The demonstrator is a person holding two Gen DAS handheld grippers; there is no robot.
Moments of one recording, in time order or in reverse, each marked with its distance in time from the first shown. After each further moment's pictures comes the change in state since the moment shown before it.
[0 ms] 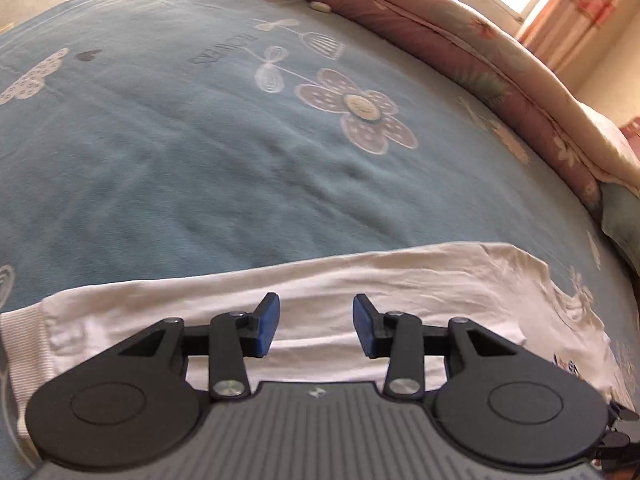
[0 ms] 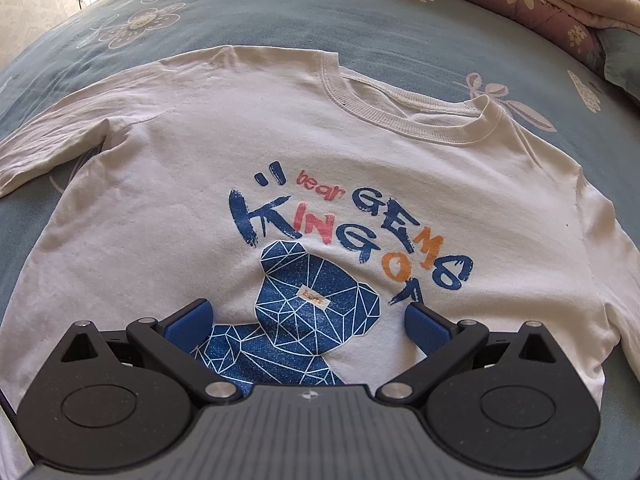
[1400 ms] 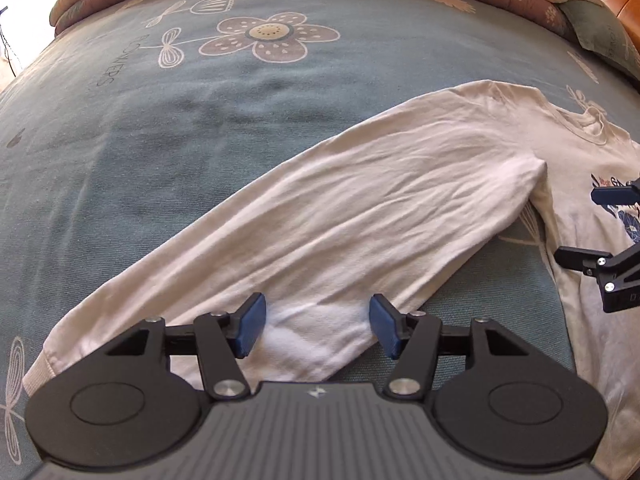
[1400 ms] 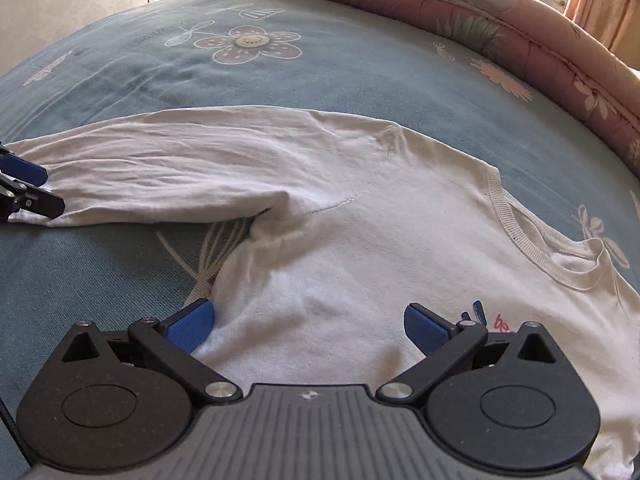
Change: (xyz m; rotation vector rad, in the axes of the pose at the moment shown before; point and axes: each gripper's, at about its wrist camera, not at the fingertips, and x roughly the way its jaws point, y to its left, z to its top) left arm 0.009 -0.021 -0.040 0.360 0.138 0.163; right arm 0.016 0.130 0.046 -0.205 -0.132 0.030
